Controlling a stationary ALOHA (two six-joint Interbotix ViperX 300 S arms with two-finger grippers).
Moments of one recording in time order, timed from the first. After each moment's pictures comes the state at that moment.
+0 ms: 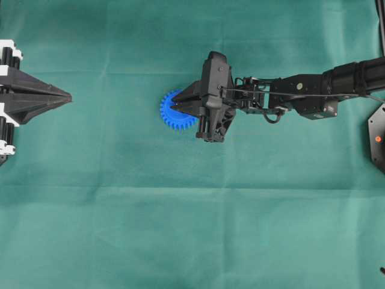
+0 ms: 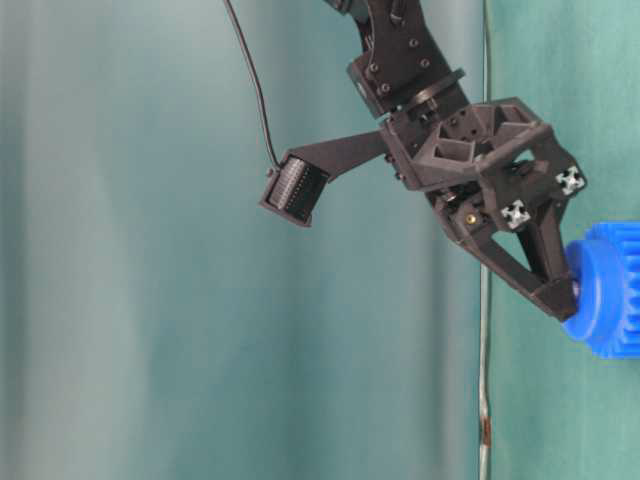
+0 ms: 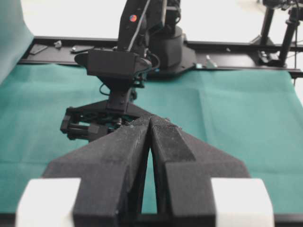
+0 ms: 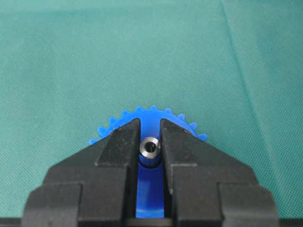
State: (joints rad) left arm 0.03 -0.96 1.18 0.01 -0.22 -0.02; right arm -0.13 0.27 0.64 0.00 -0.41 -0.02
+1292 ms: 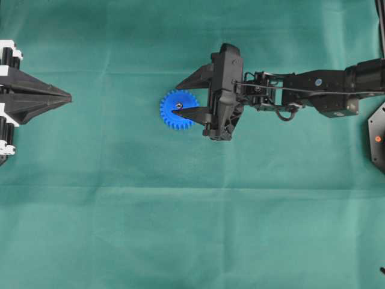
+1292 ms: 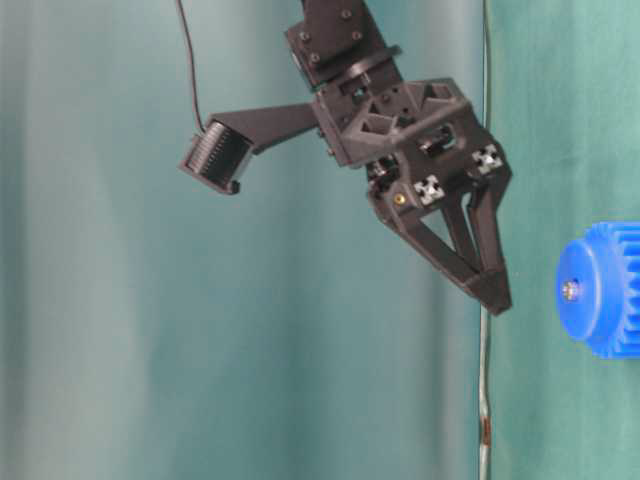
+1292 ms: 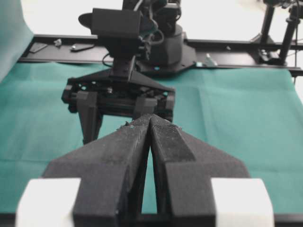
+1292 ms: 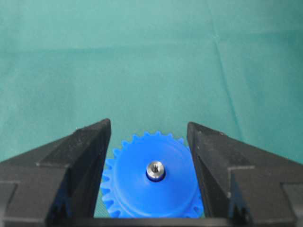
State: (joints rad) left arm 0.03 -0.96 1.18 0.01 -0.22 -0.02; right arm -0.12 0.14 0.68 0.00 -0.37 -0.02
